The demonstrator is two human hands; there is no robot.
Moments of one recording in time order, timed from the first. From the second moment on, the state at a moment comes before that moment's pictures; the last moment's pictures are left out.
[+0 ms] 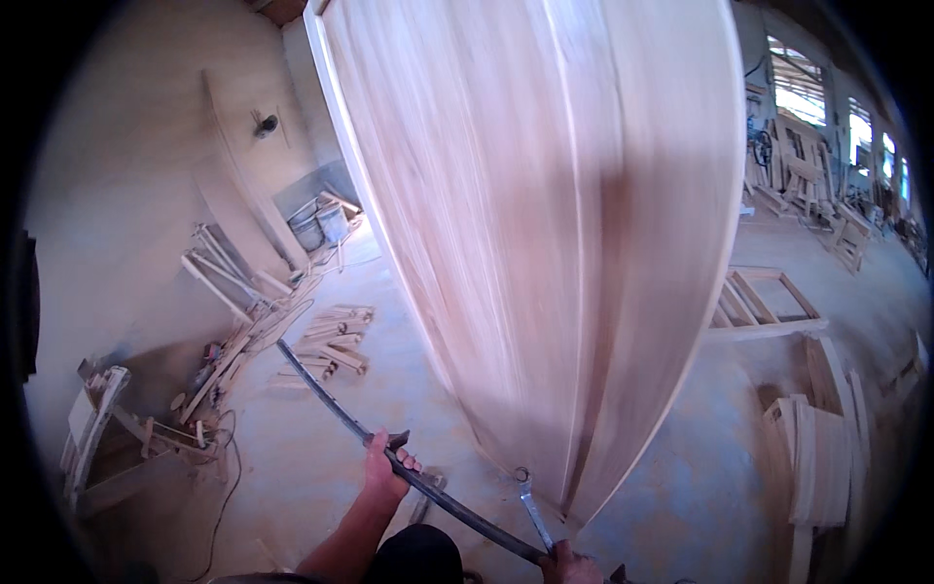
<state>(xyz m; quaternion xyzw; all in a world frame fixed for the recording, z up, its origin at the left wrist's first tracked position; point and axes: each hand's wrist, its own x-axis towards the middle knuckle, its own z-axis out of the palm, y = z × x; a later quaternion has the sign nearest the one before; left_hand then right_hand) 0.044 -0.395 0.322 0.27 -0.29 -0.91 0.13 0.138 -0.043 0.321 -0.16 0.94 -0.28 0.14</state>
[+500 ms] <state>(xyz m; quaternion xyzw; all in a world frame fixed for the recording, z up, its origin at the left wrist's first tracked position) 0.100 -0.347 0.477 0.51 -0.27 -0.82 0.04 0.256 0.038 0.358 -0.20 0.96 -0.16 0.11</state>
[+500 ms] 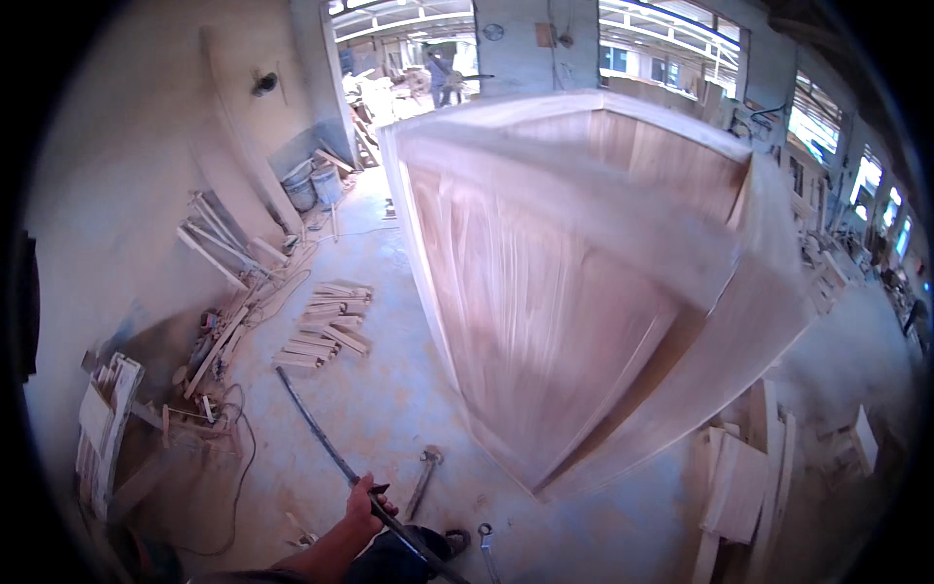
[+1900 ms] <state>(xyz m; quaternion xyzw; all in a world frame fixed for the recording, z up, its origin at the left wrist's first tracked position) 0.148 -0.238 0.566 0.64 -0.20 -0.74 -0.01 0.147 0.076 0.677 0.06 0.83 -0.25 0.49</state>
